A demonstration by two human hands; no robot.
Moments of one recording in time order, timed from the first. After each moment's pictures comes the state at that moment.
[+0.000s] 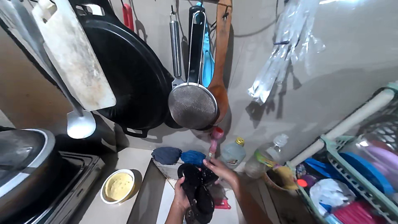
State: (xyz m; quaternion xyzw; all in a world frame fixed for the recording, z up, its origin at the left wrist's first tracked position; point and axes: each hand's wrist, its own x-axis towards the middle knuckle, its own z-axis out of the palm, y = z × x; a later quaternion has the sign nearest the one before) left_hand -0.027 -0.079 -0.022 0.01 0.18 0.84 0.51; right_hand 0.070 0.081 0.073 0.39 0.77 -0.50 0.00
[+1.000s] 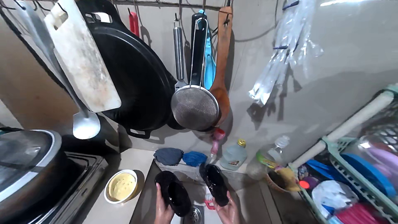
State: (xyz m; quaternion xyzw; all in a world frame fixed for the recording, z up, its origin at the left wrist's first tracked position) left_hand -0.058 -0.132 -0.045 -0.12 0.28 0.87 0.38; right_hand 0.135 0.001 -0.068 0.33 0.09 -0.84 -0.41
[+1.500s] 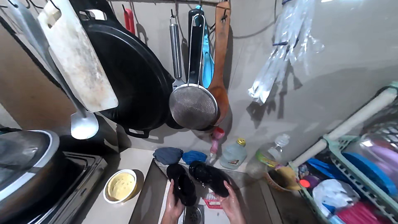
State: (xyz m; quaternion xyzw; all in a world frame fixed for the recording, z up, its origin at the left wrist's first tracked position) left_hand -0.044 -0.102 -0.051 -0.15 0.29 0.81 0.48; right_hand 0.119 0.014 -0.022 0.41 0.27 -0.78 -0.39
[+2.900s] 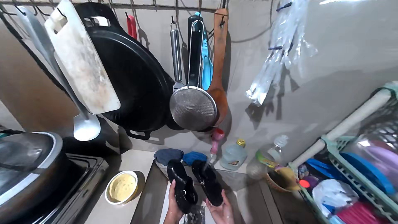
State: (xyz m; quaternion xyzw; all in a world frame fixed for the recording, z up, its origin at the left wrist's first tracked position) left_hand -0.029 -0.110 -0.018 0.01 0.37 0.83 0.41; right_hand 0.108 -0.020 -0.038 0.41 0.07 -0.82 -0.39
